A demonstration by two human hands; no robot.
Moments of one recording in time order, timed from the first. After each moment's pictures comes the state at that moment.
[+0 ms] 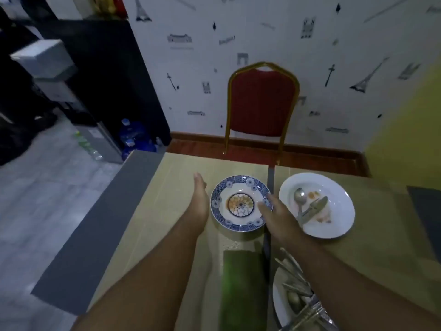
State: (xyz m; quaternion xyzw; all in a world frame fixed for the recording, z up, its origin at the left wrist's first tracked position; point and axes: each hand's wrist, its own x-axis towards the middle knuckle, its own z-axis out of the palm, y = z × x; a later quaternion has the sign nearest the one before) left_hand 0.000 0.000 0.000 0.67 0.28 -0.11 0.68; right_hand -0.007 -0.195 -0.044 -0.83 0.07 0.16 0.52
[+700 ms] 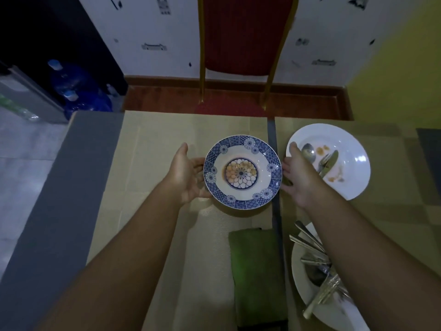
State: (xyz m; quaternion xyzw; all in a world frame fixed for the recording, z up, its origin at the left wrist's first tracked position) left_hand 0.080 0.063 -0.094 0.47 0.34 -0.33 0.74; right_hand 0.064 -0.181 -0.075 -0.63 0.36 0.19 0.66
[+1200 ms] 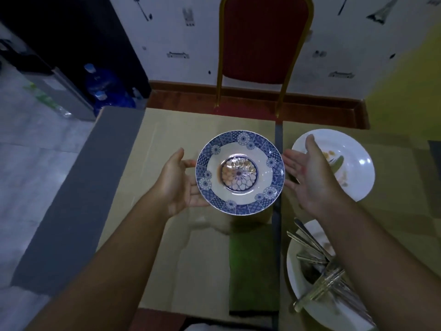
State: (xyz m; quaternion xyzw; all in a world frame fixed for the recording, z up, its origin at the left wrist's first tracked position) left_hand 0.018 0.081 -0.045 0.51 0.33 -0.29 0.74; right_hand 0.030 -0.186 -0.028 -0.60 0.28 0.18 0.73
